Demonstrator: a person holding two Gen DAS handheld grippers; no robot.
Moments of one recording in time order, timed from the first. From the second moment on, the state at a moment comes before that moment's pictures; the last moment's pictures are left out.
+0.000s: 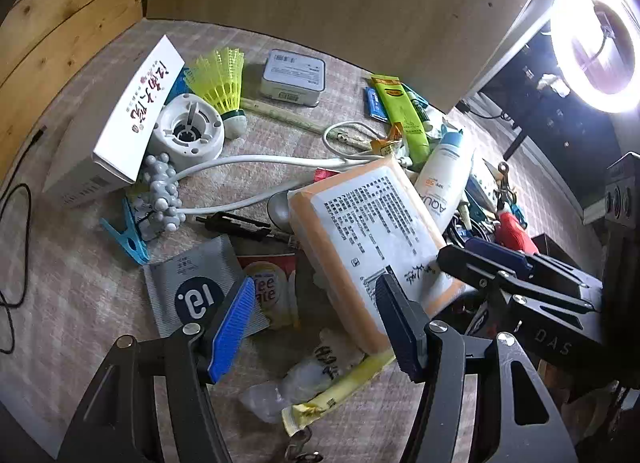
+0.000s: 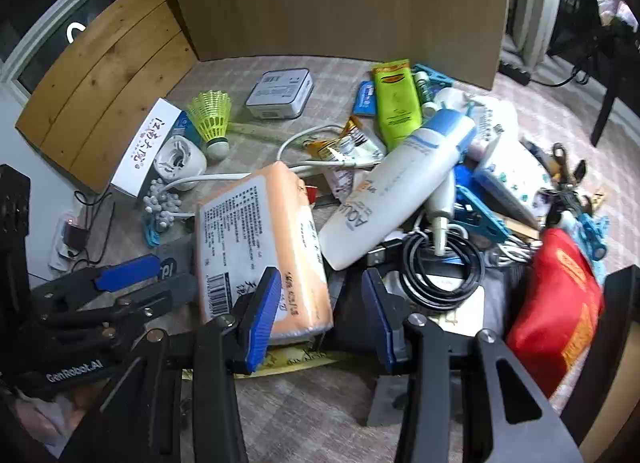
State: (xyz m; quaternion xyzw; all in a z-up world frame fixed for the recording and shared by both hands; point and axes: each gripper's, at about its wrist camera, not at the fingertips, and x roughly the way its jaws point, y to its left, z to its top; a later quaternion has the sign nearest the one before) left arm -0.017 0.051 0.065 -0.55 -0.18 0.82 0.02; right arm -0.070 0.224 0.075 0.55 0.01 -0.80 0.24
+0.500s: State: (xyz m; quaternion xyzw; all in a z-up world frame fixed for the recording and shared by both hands) left arm -0.019 0.059 0.054 -0.55 -0.23 0.80 0.07; right arm -0.076 0.219 0.058 0.59 -0.07 -0.76 0.27
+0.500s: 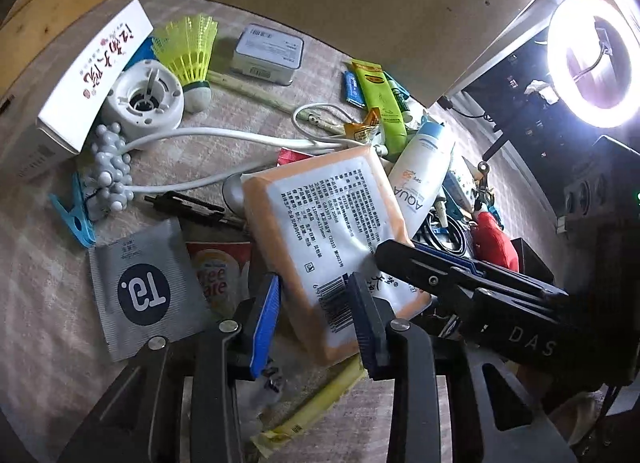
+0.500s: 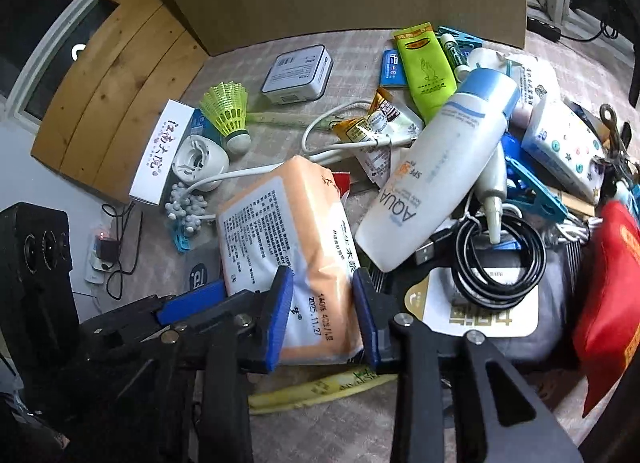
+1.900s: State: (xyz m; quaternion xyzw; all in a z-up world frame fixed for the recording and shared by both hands) left arm 0.015 0.066 0.096 -0.53 -0.29 0.80 0.08; right arm -0.031 0.250 0.090 0.58 -0.12 -0.75 0.30
